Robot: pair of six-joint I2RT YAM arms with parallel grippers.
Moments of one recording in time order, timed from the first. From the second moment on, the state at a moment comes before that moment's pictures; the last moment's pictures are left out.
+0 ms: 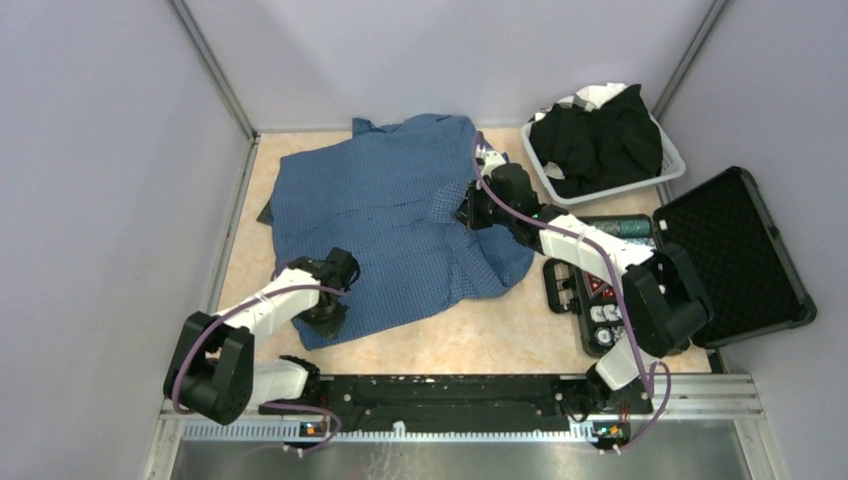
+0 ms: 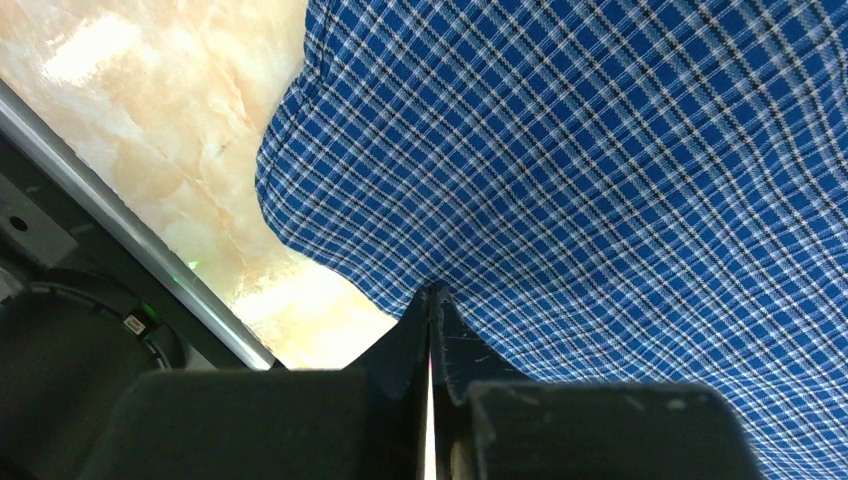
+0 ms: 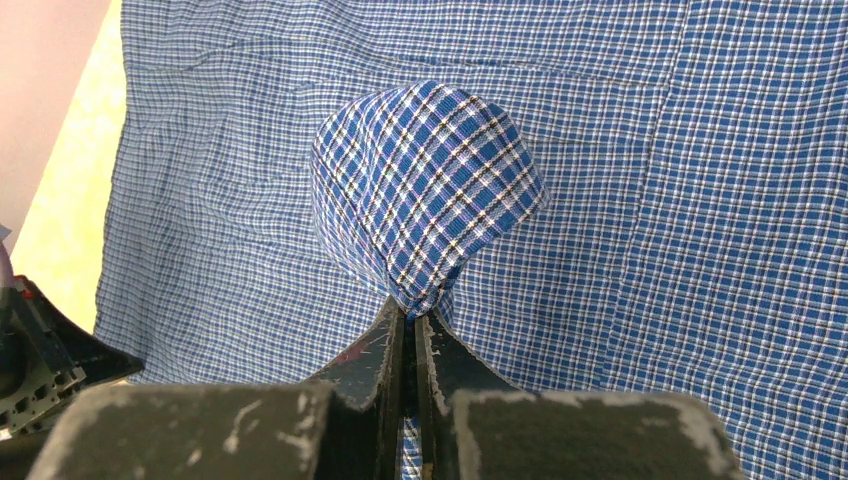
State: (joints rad) left arm -0.38 1.25 0.61 -0.99 -0.31 -1.45; right arm 0.58 1.59 1.07 0.02 -0.17 0.38
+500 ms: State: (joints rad) left arm -0.38 1.10 0.52 -0.93 -0.23 -1.44; right arm 0.58 1.55 1.04 0.02 -0.17 0.38
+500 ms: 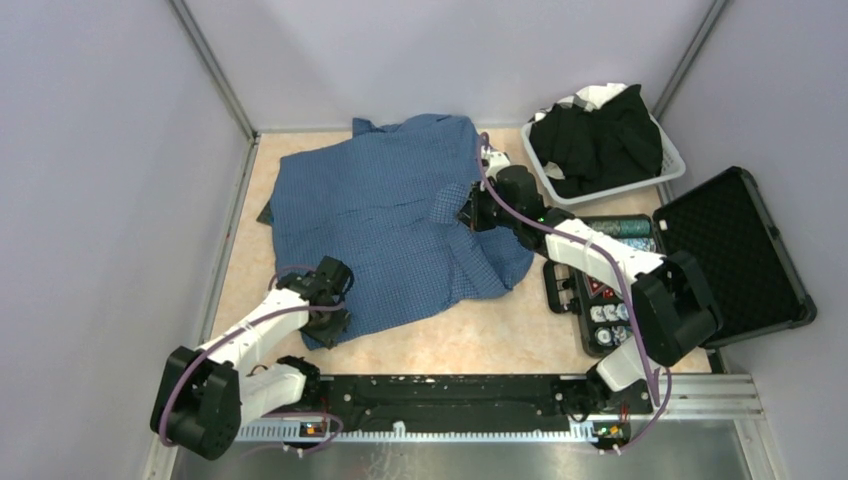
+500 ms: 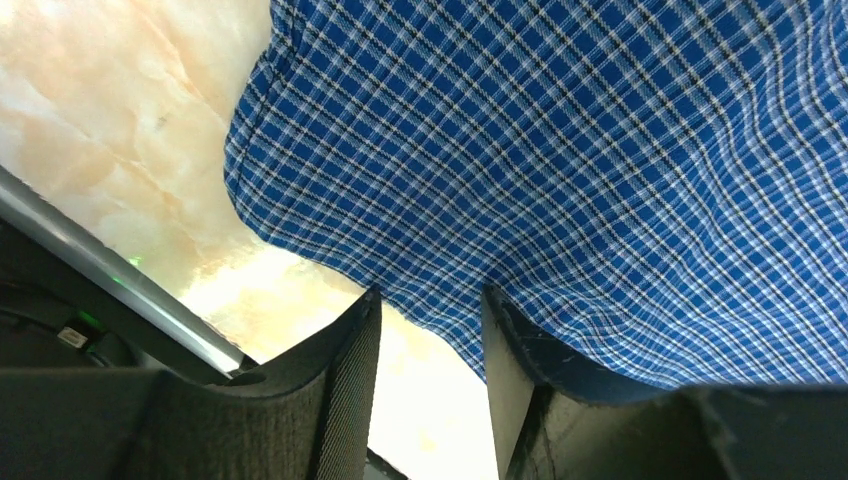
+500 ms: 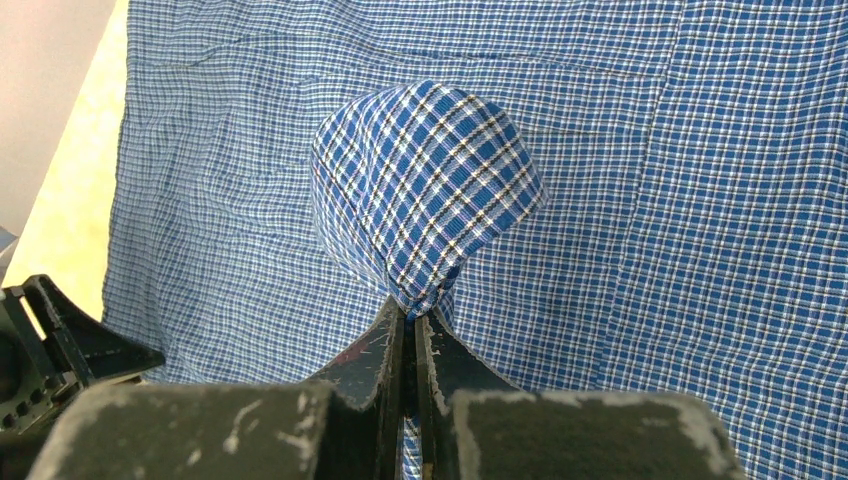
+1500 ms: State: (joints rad) left arm -0.39 1.22 0.82 -0.96 -0.43 -1.07; right arm 0.62 1.50 1.24 -0.08 -0.19 0.23
